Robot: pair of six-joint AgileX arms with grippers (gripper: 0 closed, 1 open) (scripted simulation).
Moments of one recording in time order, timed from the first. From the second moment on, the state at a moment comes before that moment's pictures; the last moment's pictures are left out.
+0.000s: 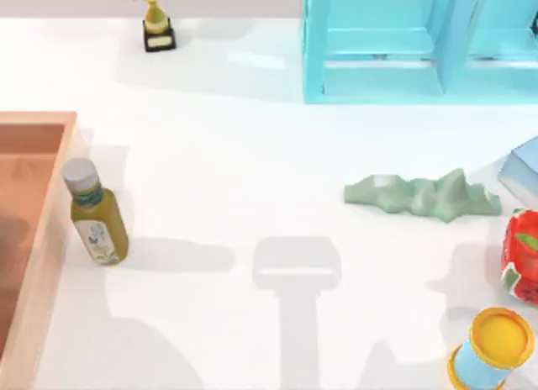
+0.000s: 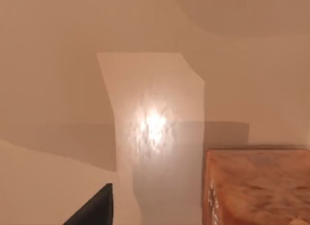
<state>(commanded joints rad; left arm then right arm) 0.35 1.71 0.93 -0.79 0.00 0.37 0.00 0.00 0.00 0.00 0.00 0.00</state>
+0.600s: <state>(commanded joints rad) 0.35 1.71 0.93 -0.79 0.00 0.37 0.00 0.00 0.00 0.00 0.00 0.00</state>
